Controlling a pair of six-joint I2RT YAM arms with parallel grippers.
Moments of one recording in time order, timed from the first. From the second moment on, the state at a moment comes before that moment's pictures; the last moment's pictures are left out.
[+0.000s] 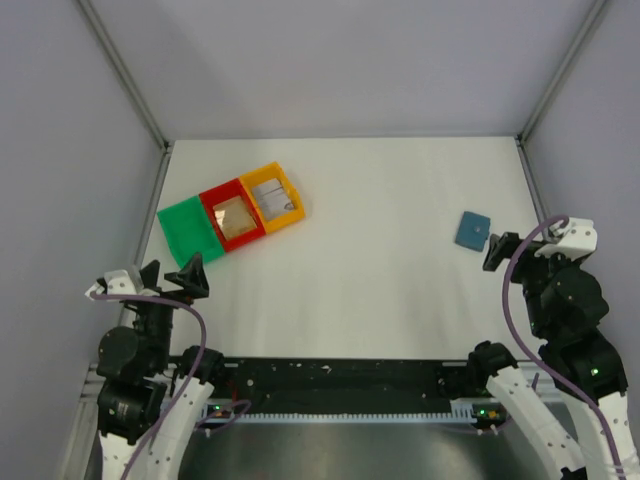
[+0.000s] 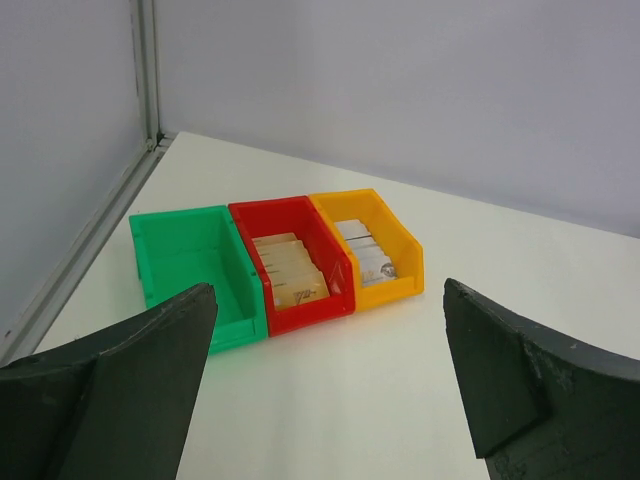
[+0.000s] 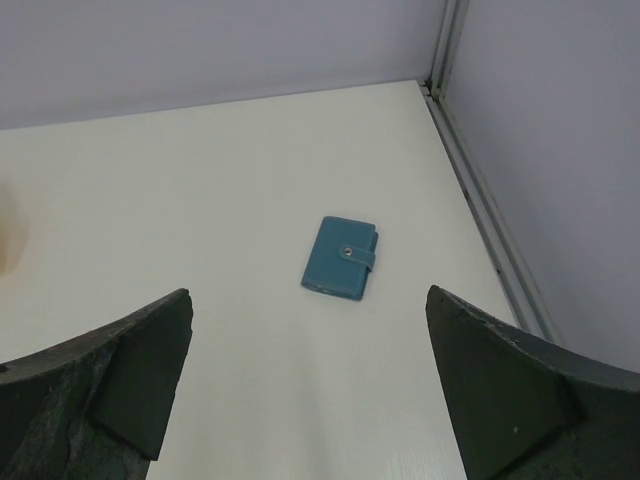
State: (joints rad) left arm -0.25 0.06 0.75 -0.55 -0.29 -0.22; right arm 0.33 0.36 0.92 -0.68 0.46 0.10
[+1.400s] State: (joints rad) left arm -0.25 0.01 0.59 -0.61 -0.22 -0.32; right arm -0.37 1.60 0.98 -0.25 -0.28 0.59
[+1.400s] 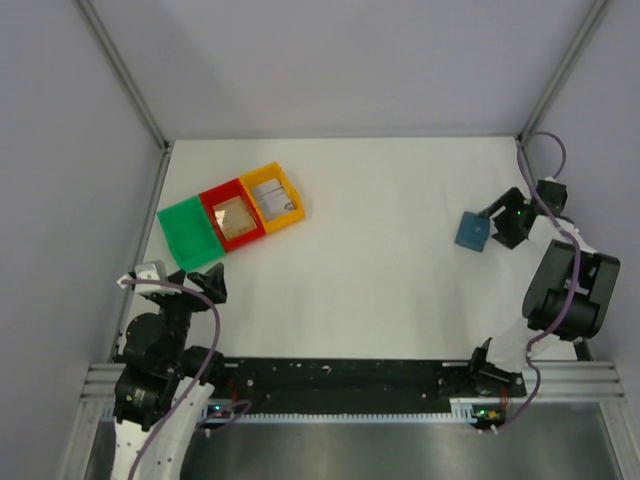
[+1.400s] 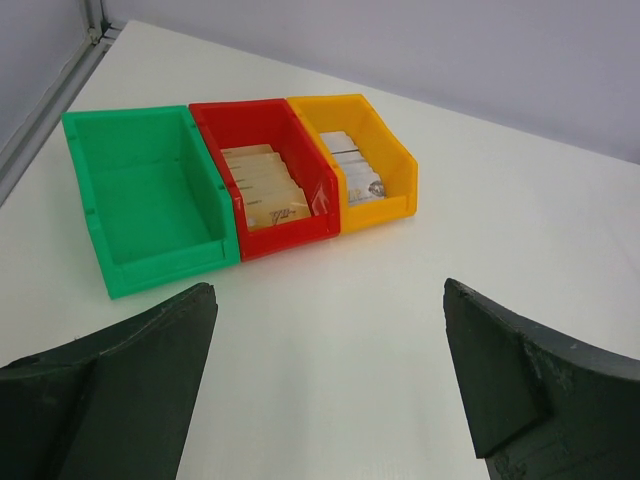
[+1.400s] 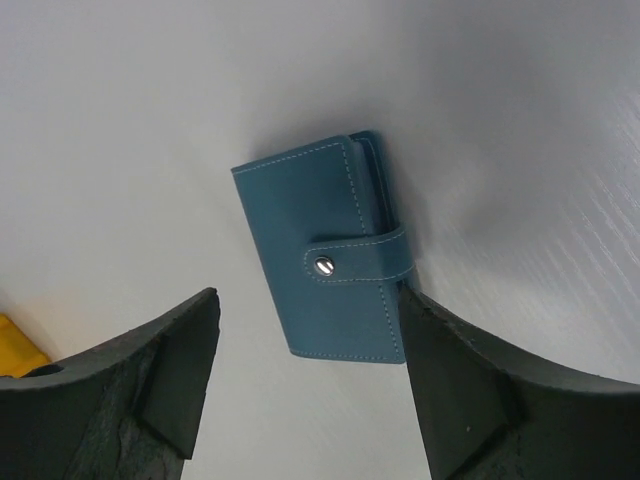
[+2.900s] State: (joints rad) left arm -0.24 0.01 0.58 -0.59 -0.13 -0.35; right arm -0.19 1.53 0.60 0.10 -0.56 0.59
